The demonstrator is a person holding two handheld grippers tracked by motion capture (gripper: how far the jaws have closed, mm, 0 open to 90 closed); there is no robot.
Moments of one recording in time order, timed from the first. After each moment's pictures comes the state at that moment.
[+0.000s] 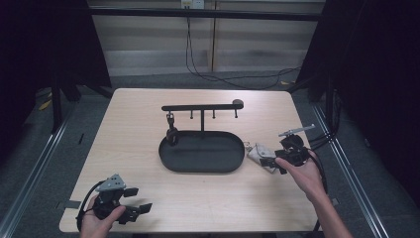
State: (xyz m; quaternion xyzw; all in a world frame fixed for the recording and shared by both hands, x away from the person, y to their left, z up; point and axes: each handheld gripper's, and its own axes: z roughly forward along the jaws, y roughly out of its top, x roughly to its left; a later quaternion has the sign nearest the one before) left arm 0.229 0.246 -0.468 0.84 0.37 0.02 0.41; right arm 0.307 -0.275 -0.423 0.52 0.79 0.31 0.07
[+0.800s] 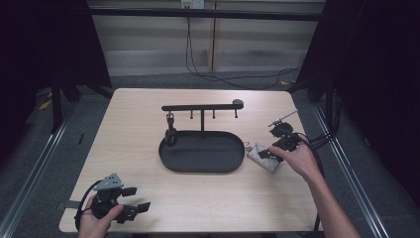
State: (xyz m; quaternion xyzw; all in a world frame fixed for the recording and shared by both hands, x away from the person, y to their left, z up) left arm 0.231 0.251 -0.468 0.83 0.37 0.02 0.41; right arm 0.354 -0.266 -0.419 0.50 0.84 0.21 0.05
